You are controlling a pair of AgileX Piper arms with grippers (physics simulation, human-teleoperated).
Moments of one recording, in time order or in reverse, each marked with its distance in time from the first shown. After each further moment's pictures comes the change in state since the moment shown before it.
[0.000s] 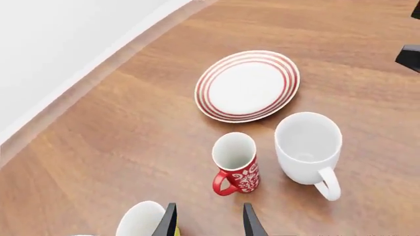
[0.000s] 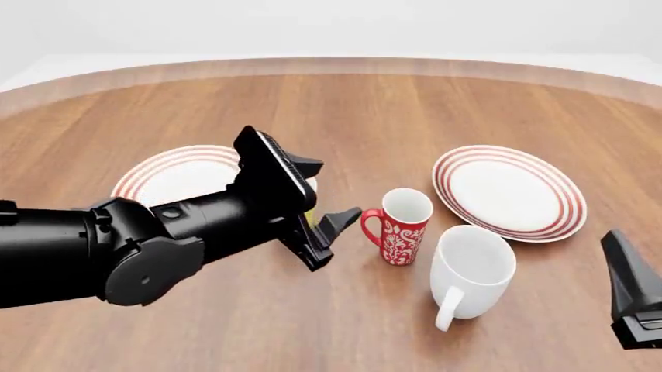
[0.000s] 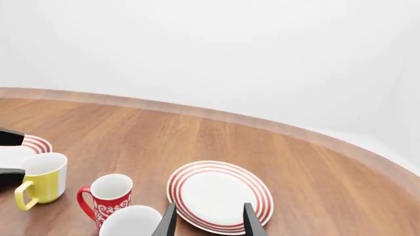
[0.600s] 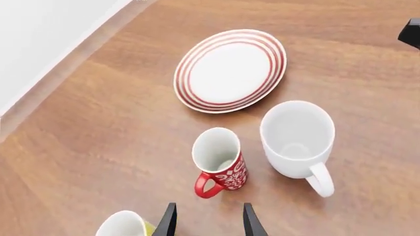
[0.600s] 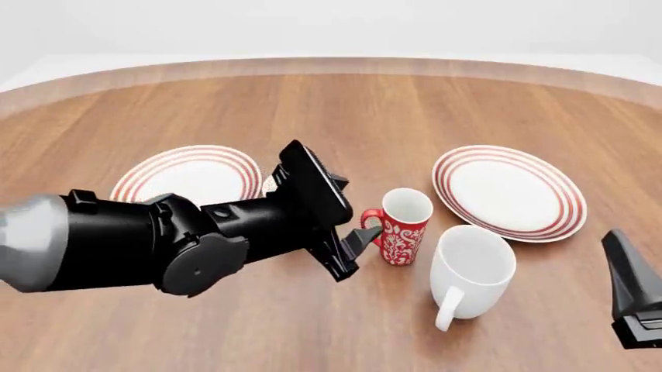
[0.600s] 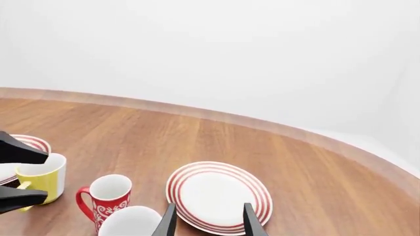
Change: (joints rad) left arm -0.040 0.135 -0.092 0.060 0.023; right arm -0.003 0.000 -0.001 -0.003 -0.003
